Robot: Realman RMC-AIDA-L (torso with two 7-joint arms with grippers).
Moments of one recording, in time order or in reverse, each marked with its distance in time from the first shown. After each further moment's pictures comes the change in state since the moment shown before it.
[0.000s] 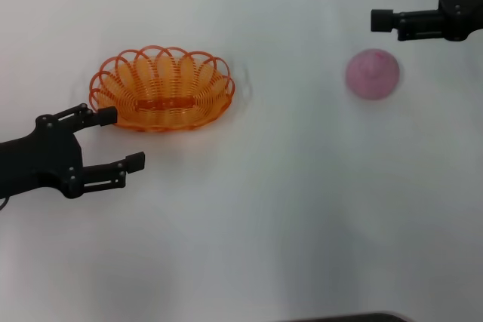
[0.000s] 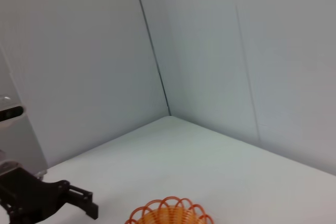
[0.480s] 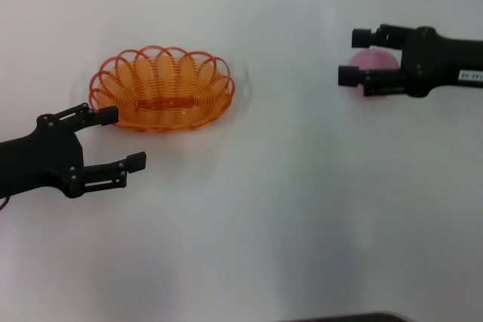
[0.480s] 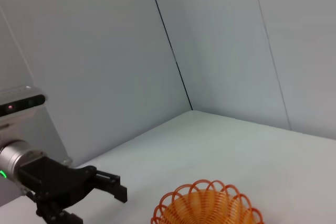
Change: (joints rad) left arm -0.002 0.000 0.004 0.001 -0.001 0.000 0.000; right arm -0.024 0.025 -0.014 0.227 -0.006 0.048 -0.167
